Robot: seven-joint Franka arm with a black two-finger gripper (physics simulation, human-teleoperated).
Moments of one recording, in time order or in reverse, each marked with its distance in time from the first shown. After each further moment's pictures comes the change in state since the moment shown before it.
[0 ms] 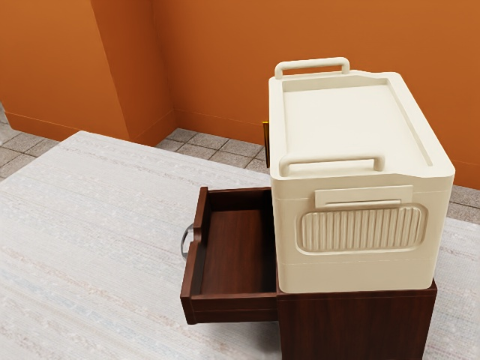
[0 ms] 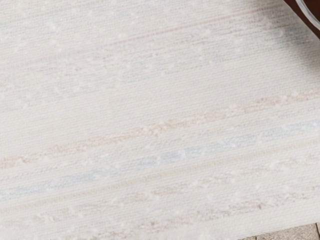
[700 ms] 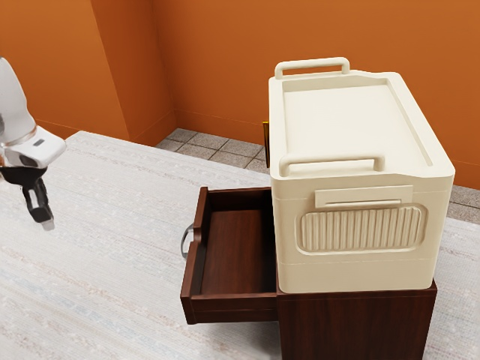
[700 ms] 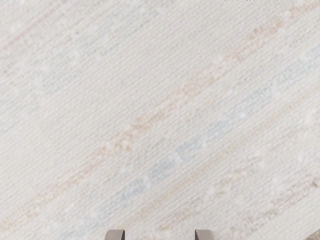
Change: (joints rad) arm -0.012 0.021 0.023 -0.470 0.062 0.416 0.304
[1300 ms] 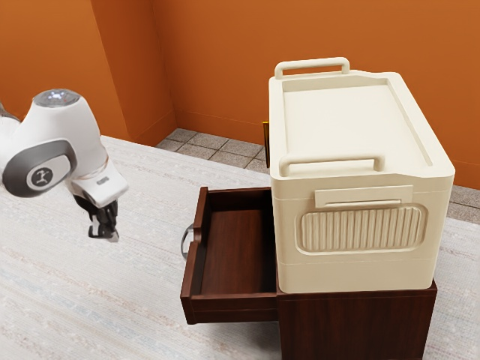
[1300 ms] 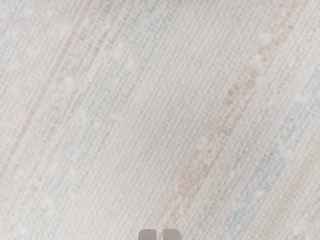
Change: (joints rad) arm -0.177 0.199 -0.022 -0.064 0.002 0.313 0.202
